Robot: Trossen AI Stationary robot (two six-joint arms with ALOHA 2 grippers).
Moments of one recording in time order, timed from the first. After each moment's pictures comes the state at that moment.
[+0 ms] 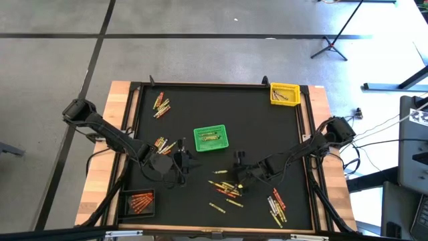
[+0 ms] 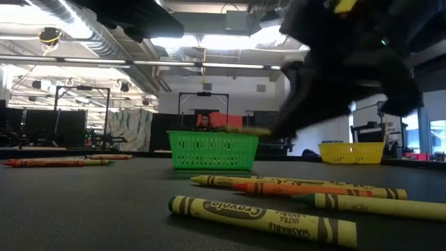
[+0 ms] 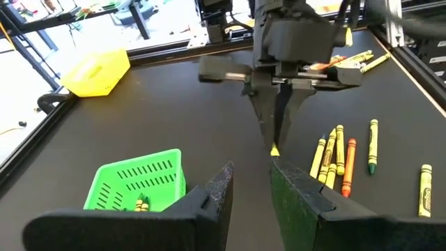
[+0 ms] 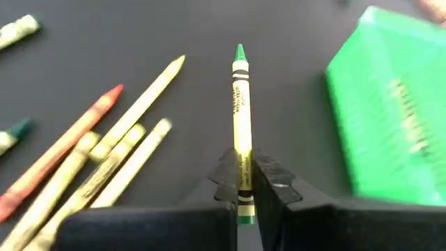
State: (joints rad) left arm -0.46 1.36 0.72 0.19 -0.57 -0.08; right arm 0.44 1.75 0.93 -0.02 0.42 -0.01
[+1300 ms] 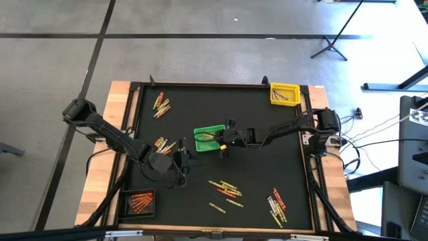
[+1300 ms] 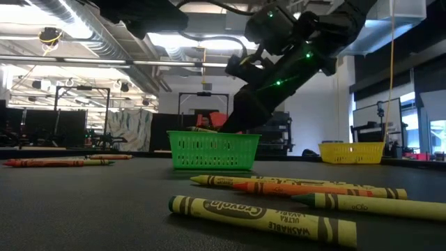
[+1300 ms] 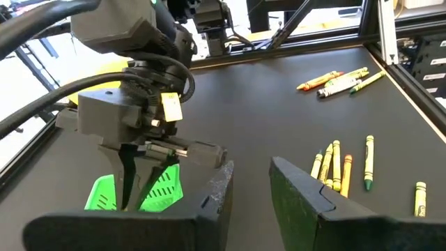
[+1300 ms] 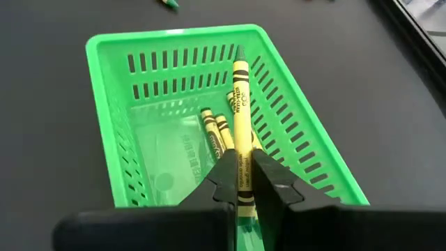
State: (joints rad) left arm -0.46 1.36 0.72 0.23 -0.57 -0.07; right arm 0.04 1.85 0.98 0.18 0.30 -0.06
